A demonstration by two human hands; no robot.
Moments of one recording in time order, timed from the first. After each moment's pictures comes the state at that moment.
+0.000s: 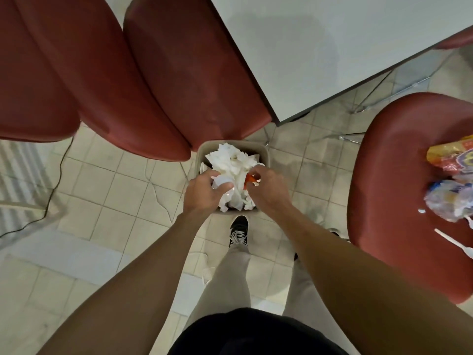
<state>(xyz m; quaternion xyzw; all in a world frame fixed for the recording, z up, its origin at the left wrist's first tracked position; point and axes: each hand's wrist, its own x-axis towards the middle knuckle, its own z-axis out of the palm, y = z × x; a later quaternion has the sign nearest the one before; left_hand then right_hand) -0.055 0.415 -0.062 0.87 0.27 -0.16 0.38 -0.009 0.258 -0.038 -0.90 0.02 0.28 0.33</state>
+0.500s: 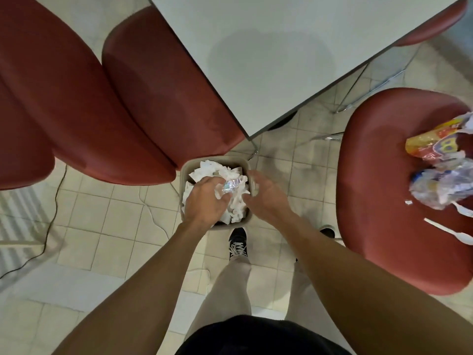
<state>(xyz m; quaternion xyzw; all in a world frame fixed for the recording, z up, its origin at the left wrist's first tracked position) -0.028 0.377 -0.045 0.92 0.16 -0.15 0.33 0.002 0.219 -0.026 -0.89 0.04 0.30 0.34</state>
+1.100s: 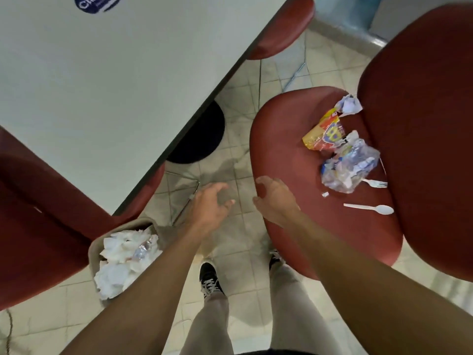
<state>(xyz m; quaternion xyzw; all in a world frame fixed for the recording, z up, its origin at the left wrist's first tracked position) 0.081 0.135 -0.027 0.92 -0.02 -0.24 0.31 0.056 -0.042 -0.016 -0.89 0.18 0.25 0.33</state>
